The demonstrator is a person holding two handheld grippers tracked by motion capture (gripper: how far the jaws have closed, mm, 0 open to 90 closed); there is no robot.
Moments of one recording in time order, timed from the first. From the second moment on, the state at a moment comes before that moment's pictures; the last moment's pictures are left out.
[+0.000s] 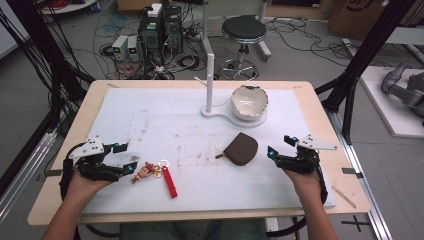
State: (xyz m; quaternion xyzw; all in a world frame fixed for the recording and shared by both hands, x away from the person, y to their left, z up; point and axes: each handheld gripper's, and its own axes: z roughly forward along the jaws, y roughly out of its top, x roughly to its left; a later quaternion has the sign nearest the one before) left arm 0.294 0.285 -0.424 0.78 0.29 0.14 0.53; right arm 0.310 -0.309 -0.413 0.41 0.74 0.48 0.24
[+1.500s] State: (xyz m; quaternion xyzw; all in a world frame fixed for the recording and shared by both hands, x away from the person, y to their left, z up) left arm 0.292 0.270 -0.438 0.82 0.27 0.11 0.50; right arm 0.311 -0.308 -0.416 0.41 0.75 0.47 0.25
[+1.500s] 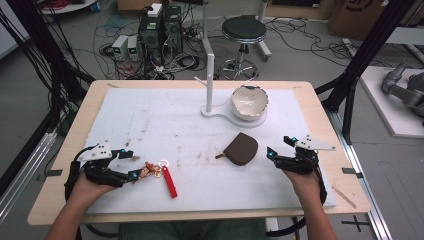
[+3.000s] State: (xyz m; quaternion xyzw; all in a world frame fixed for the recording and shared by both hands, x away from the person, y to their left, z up) left arm 0.295 0.242 -0.458 0.87 0.25 0.12 0.40; right arm 0.314 -0.306 -0.421 0.41 0.75 0.45 0.24
